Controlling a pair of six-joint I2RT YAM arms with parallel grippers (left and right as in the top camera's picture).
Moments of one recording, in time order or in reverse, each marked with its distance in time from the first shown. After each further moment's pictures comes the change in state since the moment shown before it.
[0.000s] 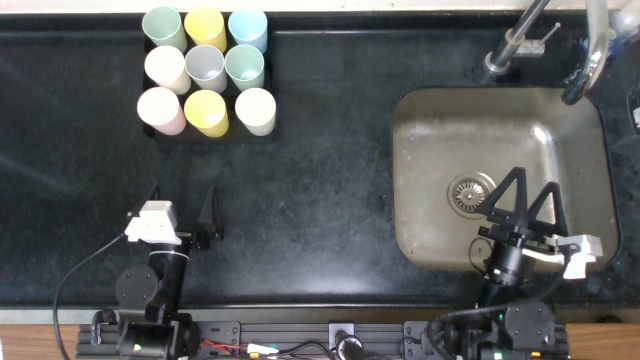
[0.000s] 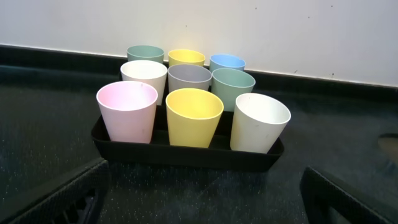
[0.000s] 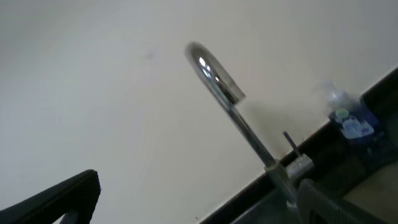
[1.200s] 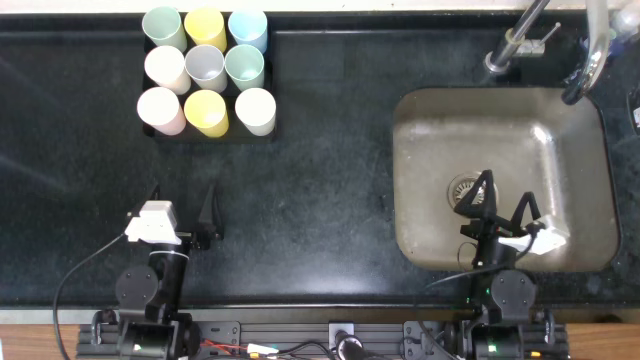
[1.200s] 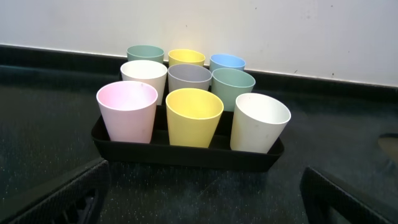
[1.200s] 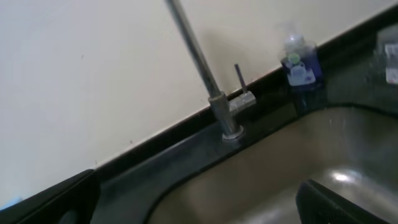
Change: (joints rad) left arm 0.000 0.000 0.000 0.000 0.000 0.000; right arm 0.002 0.005 -0.066 -0.222 -0.024 -0.204
